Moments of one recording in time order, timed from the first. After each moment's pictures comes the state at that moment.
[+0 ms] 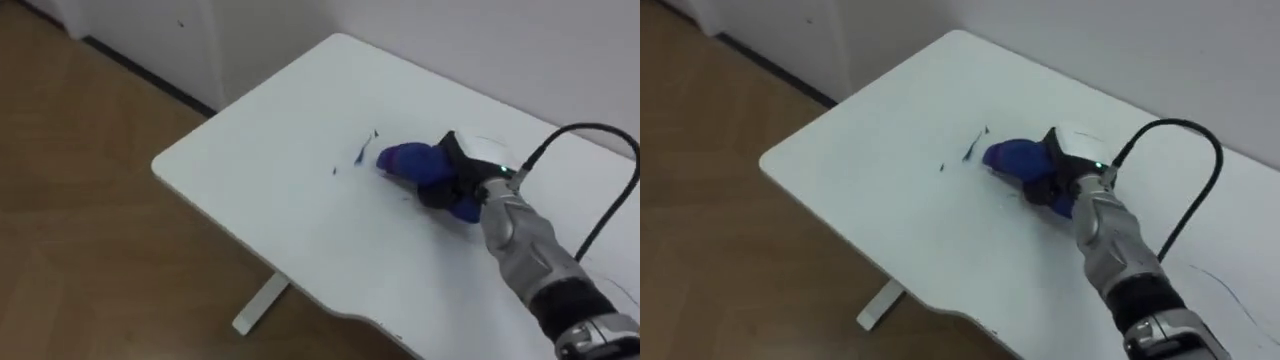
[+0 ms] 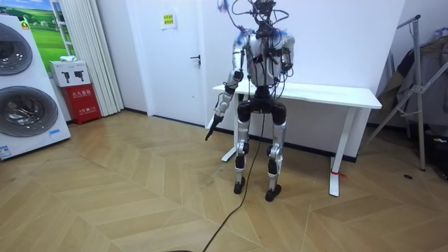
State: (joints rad) left arm 0.44 0.26 0.15 0.84 0.43 0.16 0.11; right arm -0.43 -0.39 0.27 0.81 -0.62 0.05 -0.09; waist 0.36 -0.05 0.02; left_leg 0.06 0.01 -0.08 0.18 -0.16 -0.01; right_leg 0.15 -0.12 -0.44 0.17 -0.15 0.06
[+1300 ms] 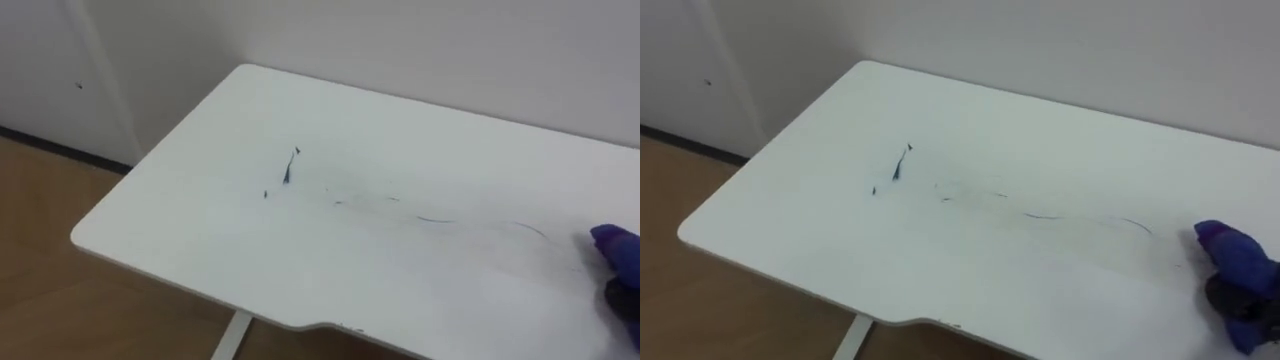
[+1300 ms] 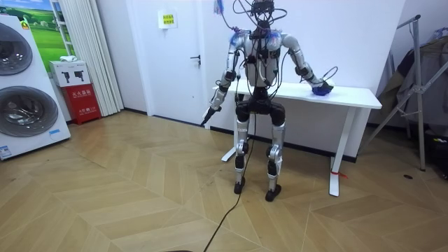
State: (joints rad) left arm 0.42 0.23 0.25 0.84 0.42 0.10 0.19; right arm -0.05 -0.54 -0.17 0.84 -0.47 0.03 -0.36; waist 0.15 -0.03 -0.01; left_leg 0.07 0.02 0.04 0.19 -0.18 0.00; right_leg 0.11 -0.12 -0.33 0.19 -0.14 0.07
